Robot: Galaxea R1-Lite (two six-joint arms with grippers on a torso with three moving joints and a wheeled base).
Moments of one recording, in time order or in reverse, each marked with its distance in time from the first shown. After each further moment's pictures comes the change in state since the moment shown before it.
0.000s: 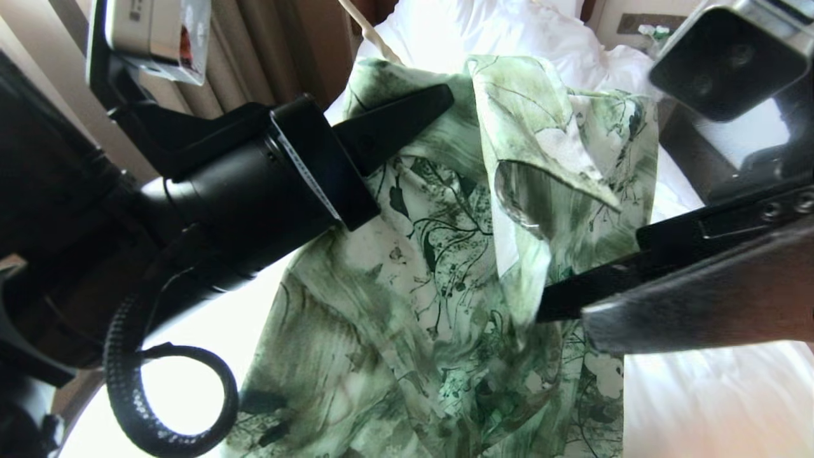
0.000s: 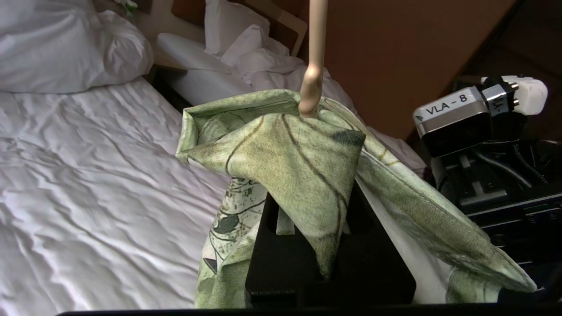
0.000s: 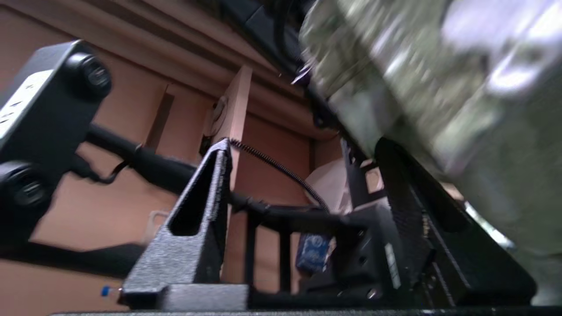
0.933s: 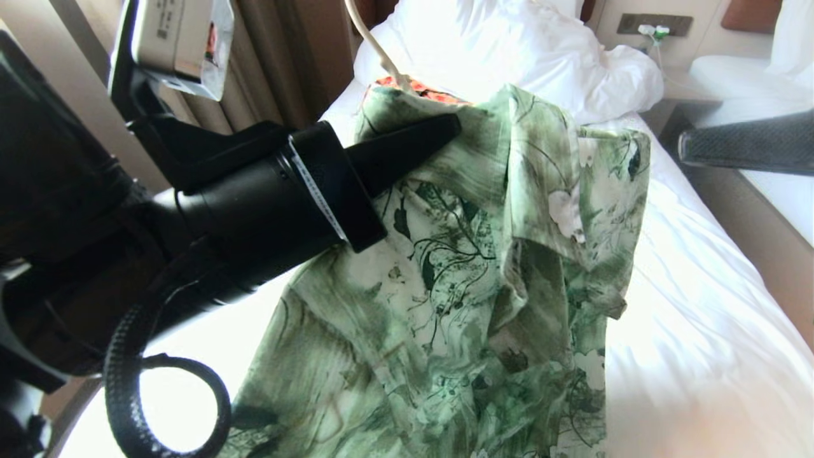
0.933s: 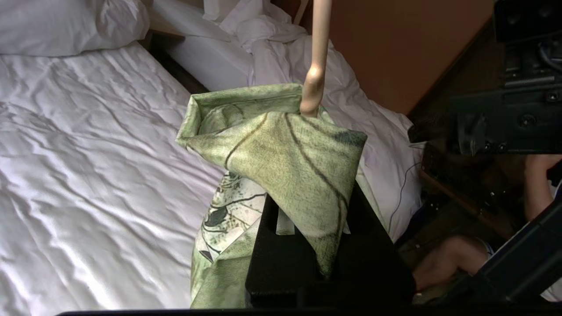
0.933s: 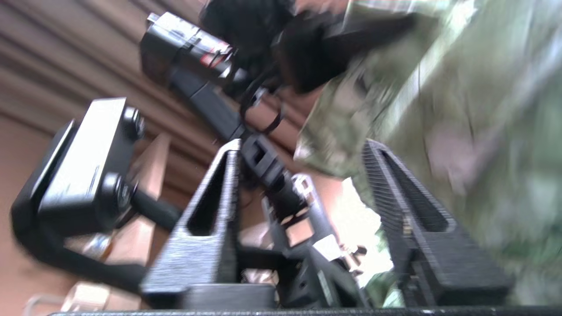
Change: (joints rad) left arm -0.008 -0.015 -0.005 0.106 -0.006 0.000; right arm -0.077 -0.139 -0.138 0.135 -0.261 -0.119
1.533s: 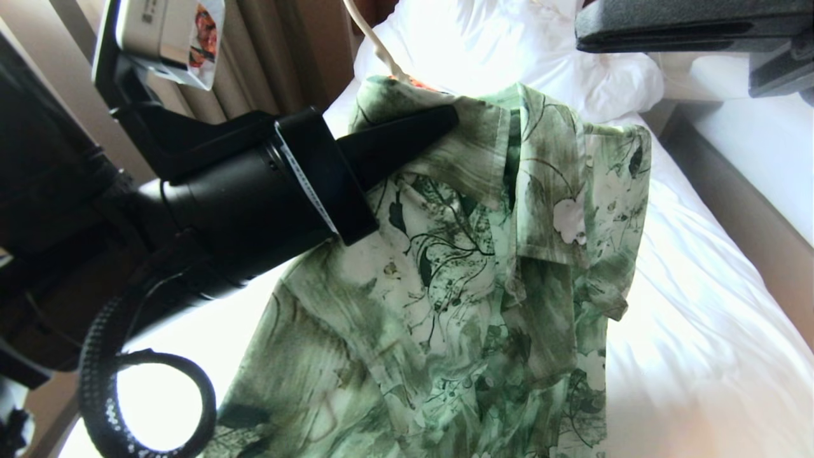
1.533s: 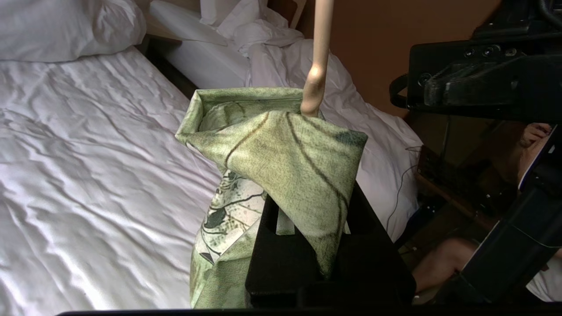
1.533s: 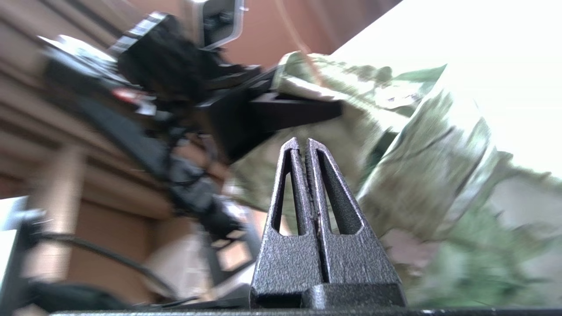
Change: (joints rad) left arm -0.004 -0.010 -0.015 0.019 -0.004 0.000; right arm 0.099 0.234 -0.437 0.280 -0.279 -0.172
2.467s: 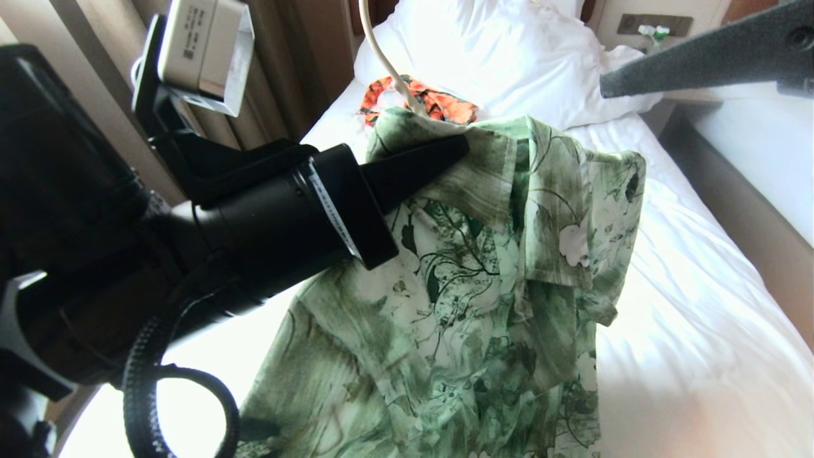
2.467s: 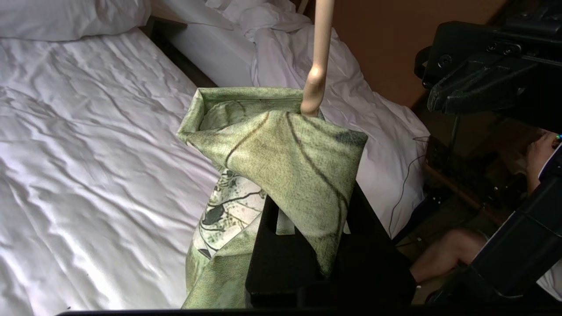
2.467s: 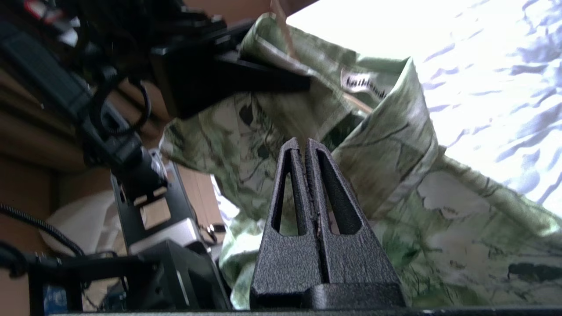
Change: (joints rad) left arm -0.007 0.021 0.022 0.000 0.016 0.001; right arm -0.023 -0.003 -0.059 0.183 -0.072 -0.290
